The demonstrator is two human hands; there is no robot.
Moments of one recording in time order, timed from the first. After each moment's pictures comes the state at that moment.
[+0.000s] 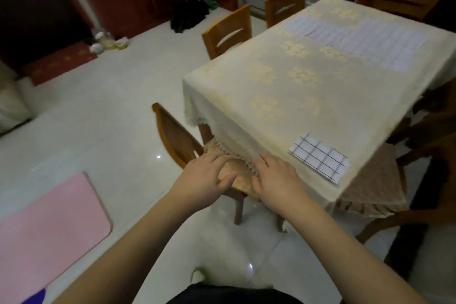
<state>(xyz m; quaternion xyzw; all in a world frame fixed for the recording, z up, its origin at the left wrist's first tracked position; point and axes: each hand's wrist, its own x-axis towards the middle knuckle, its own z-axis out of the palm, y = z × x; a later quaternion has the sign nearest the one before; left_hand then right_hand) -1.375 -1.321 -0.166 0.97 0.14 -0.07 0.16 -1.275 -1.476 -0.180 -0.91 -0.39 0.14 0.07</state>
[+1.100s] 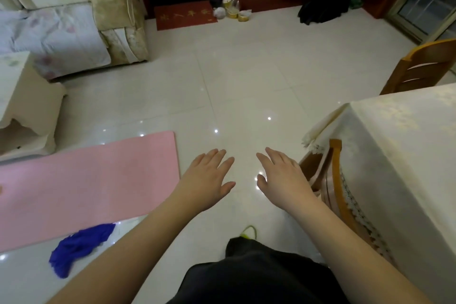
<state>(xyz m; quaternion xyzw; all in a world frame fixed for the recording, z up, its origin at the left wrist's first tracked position) -1.578 -0.909 -0.237 0.94 0.31 -0.11 0.08 -1.400 -1.007 -0.233 -0.80 -0.58 0.17 0.01</state>
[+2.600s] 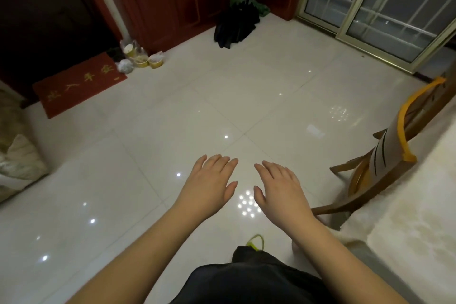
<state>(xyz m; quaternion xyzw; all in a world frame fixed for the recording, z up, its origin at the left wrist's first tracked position) -1.096 -0.409 -0.243 1.00 0.09 0.01 0.04 -1.003 -0.579 -0.234 -0.91 -0.38 0.12 0.09</state>
